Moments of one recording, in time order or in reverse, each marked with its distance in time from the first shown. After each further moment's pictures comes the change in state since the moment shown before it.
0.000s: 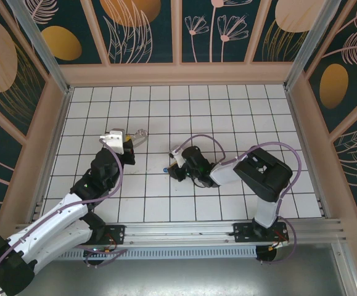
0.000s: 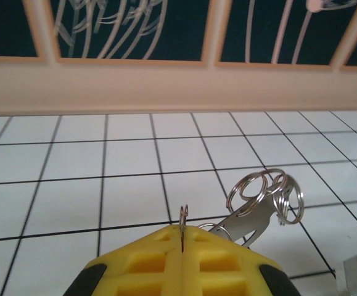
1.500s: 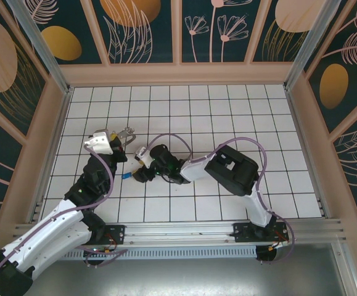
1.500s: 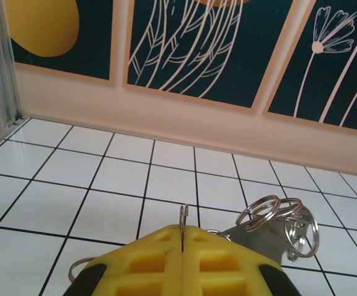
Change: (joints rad) left arm 0.000 -0.107 -0.020 0.008 -0.237 -0.102; right arm 0.169 0.322 0.442 0.016 -0.037 -0.141
